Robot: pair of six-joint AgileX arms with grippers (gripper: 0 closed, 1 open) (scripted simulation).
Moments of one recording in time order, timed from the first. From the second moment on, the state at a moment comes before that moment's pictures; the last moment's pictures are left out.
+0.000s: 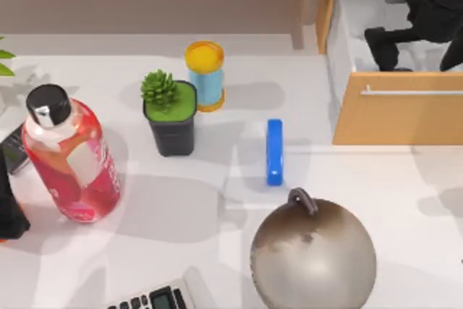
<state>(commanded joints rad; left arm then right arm) 0.00 0.00 0.00 0.00 0.00 0.00 0.13 2.43 2.17 -1.21 0.00 -0.02</state>
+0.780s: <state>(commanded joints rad) 0.00 0.00 0.00 0.00 0.00 0.00 0.13 2.43 2.10 -1.14 0.01 -0.02</state>
